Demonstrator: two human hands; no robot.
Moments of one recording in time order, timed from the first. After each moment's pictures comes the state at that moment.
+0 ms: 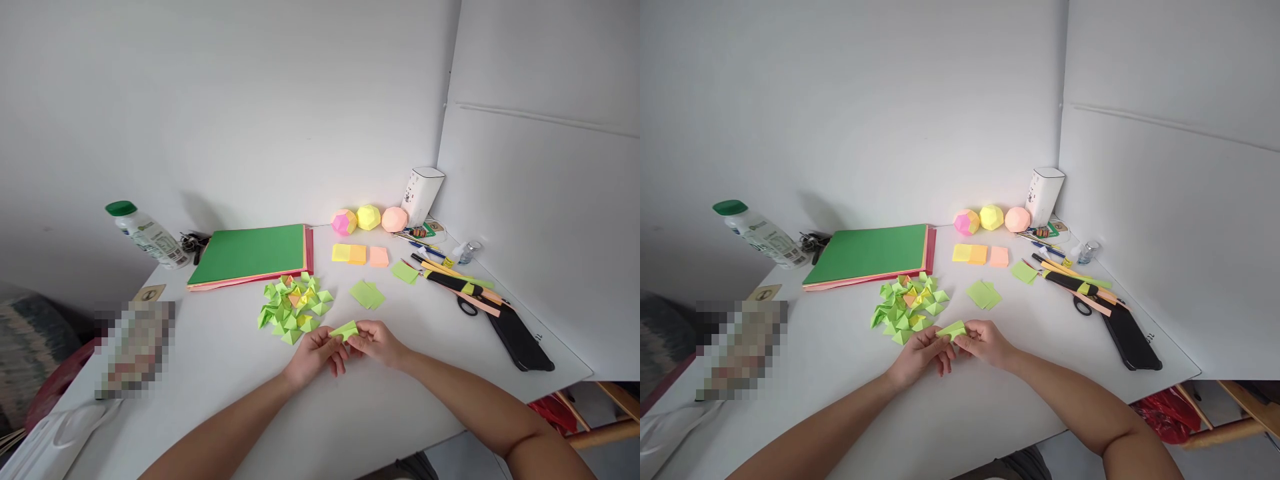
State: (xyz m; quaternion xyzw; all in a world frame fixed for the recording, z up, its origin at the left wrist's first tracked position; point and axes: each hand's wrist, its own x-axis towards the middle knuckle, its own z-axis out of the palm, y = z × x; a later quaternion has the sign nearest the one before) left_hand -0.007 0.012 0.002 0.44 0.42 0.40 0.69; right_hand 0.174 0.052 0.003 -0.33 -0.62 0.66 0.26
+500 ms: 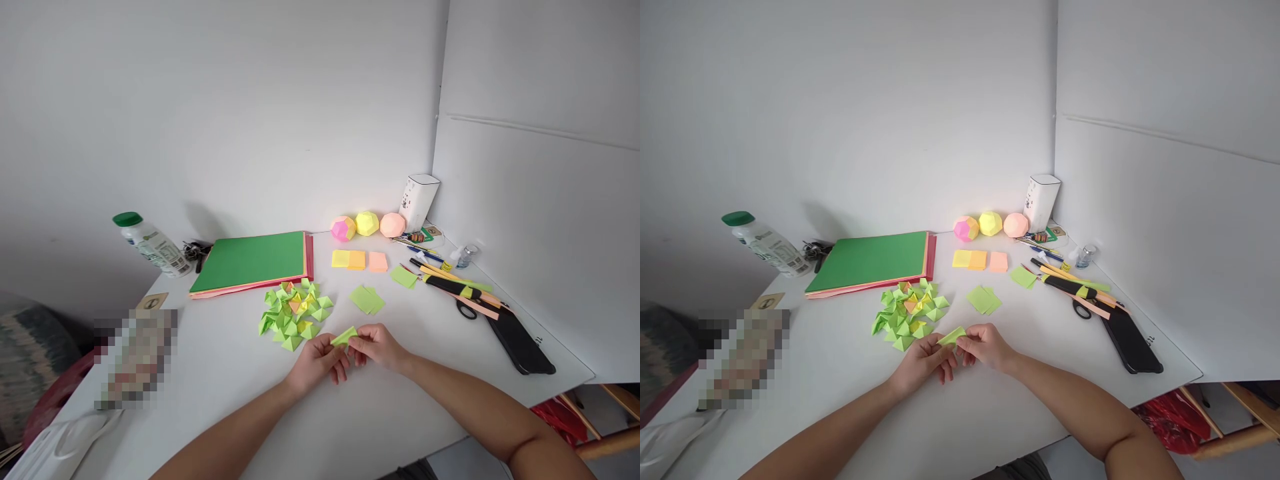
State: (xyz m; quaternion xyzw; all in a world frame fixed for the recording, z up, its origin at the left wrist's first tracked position) left_hand -0.004 0.010 0.001 0.45 0.44 0.39 0.68; right_hand 0.173 0.055 -0.001 -0.38 -0.59 0.67 0.26
